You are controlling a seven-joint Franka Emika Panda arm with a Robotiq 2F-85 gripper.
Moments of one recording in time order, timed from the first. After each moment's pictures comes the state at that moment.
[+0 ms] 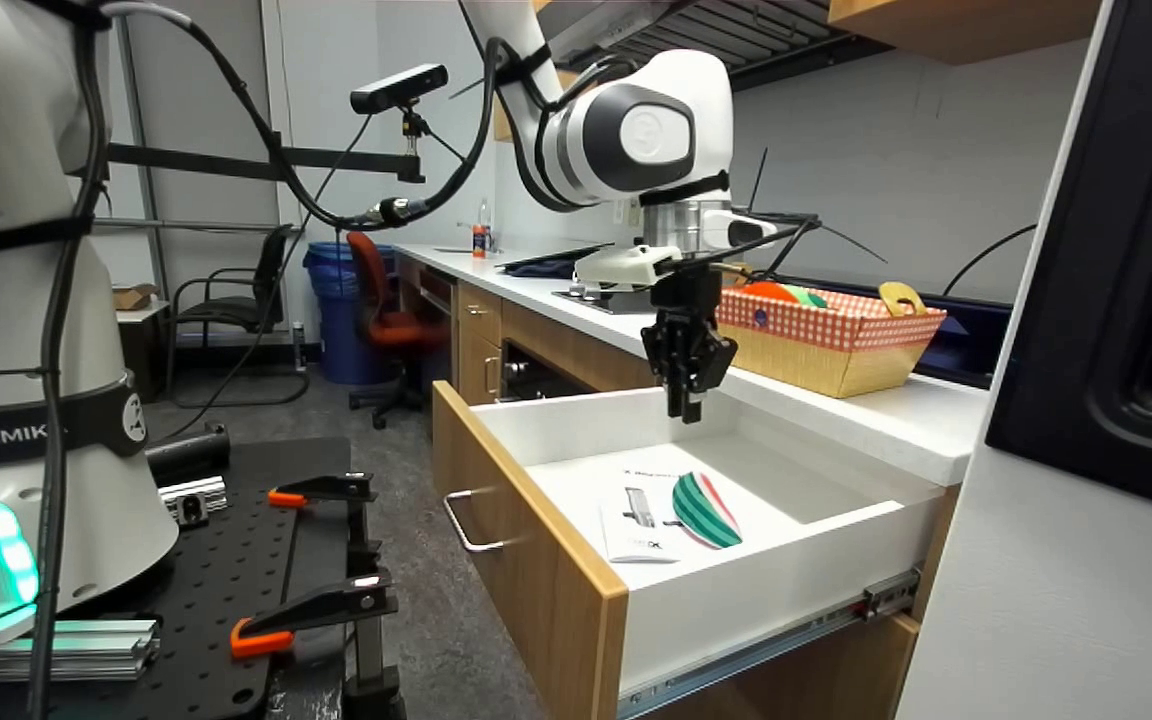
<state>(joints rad) 0.06 0.26 -0.05 -2.30 -0.13 2.65 0.03</state>
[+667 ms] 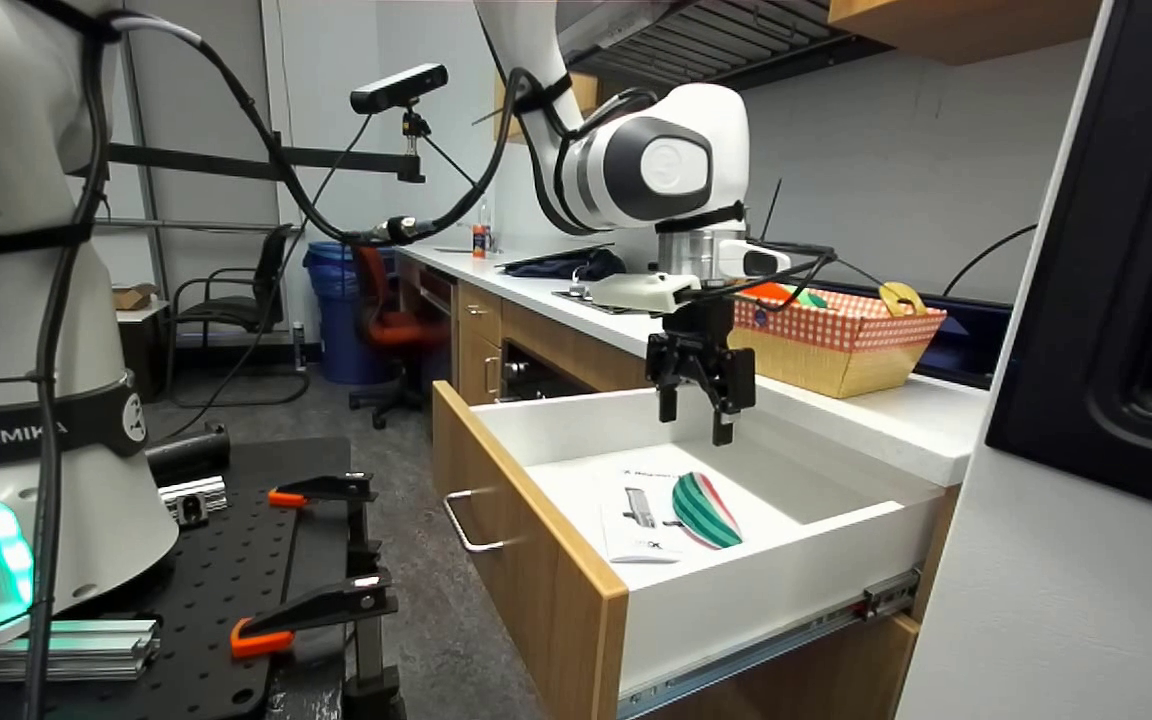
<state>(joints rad) 0.06 0.35 -0.06 -2.23 -0.13 2.64 0.00</state>
